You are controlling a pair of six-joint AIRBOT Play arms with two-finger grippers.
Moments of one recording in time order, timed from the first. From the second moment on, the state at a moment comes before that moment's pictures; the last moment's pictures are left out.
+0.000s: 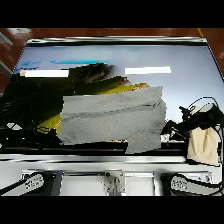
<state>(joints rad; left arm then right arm) 0.41 -1.22 0.48 0.94 -1.14 -1.32 -0.36 -1.43 0.84 -1.18 1.40 1.30</state>
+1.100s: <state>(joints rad) 0.34 -1.24 0.86 0.85 -1.04 -1.25 -0.17 -1.45 1.22 -1.03 1.13 1.43</state>
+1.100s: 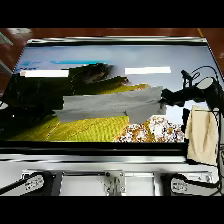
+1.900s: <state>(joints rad) 0.26 -1.66 1.32 0.79 -1.10 -1.40 -0.20 -1.84 1.59 -1.06 1.05 1.35</state>
